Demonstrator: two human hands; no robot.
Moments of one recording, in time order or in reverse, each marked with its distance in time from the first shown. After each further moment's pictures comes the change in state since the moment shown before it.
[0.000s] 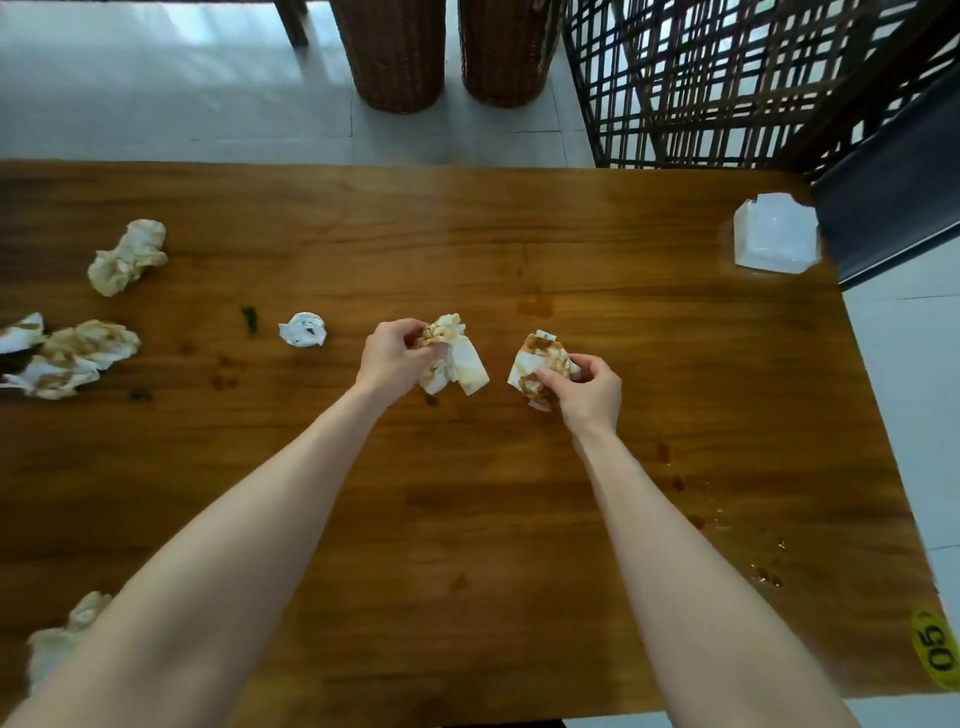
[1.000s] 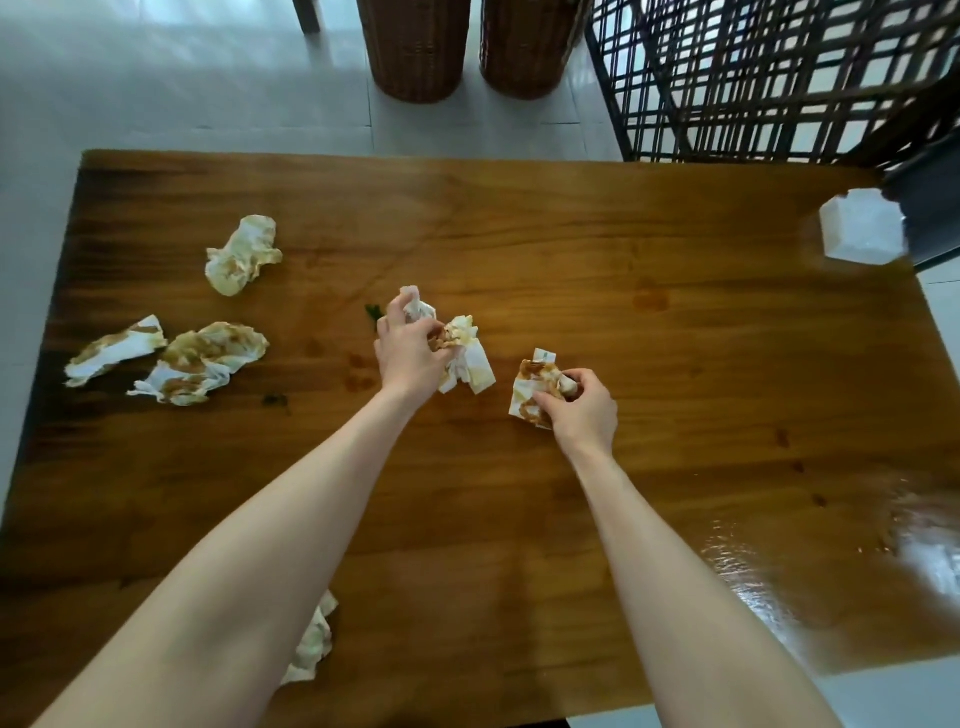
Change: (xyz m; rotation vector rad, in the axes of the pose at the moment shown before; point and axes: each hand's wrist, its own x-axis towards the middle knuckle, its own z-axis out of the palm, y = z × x) left_hand 0.027 -0.105 -0.105 0.225 0.086 0.071; right_hand -0.098 -0.014 0.148 -0.334 0.025 -0.052
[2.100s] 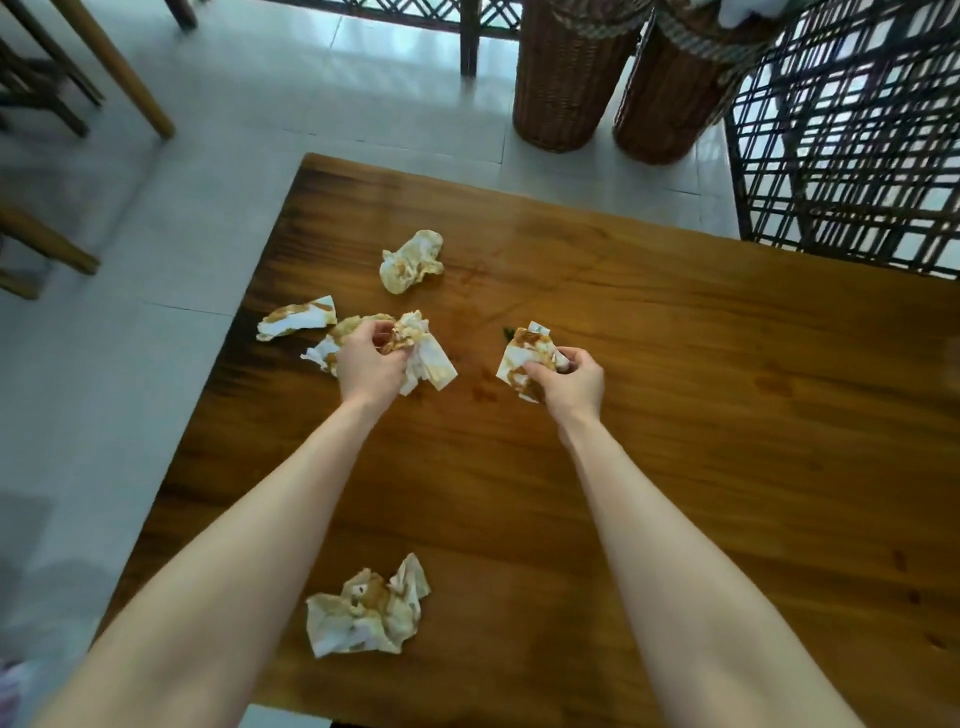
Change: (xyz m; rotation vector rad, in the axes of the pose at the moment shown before) left_hand -0.029 -0.112 -0.138 -0.350 0.336 -0.357; right_hand -0.032 -0.121 0.101 0.342 -0.260 -0.064
